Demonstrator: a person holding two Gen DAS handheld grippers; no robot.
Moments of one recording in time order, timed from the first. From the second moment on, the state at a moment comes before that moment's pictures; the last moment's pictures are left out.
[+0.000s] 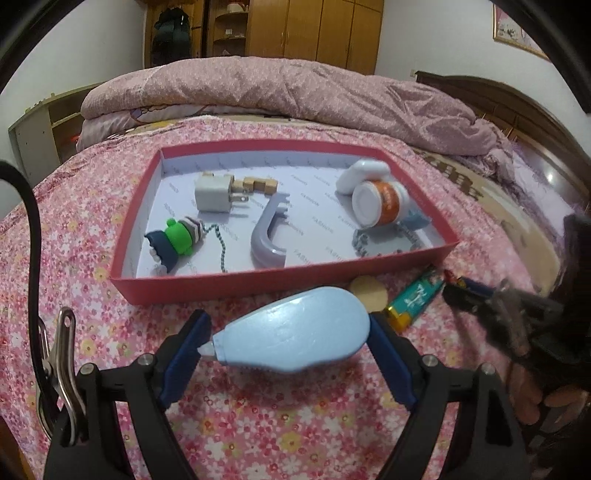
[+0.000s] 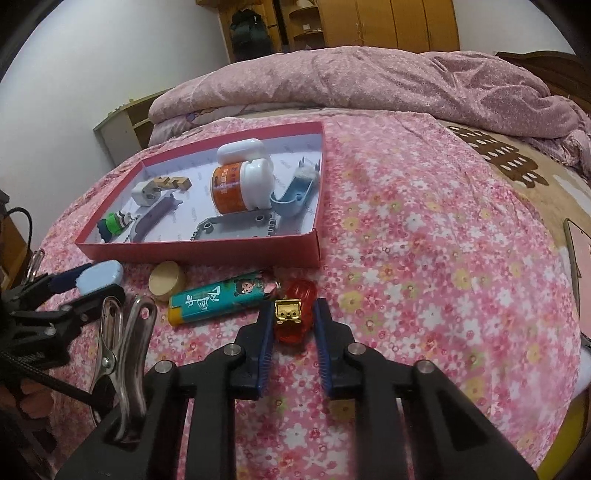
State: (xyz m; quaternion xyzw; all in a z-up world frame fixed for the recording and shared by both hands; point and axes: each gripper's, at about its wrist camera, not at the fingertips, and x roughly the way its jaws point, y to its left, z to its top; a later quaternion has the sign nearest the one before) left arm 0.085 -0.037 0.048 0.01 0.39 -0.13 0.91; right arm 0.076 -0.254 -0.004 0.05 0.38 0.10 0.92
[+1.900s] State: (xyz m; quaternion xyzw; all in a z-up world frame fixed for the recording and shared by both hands) left arm 0.182 -0.026 0.069 0.02 0.37 -0.10 0.92; right arm 0.119 -0.234 0.028 0.08 0.33 0.12 0.93
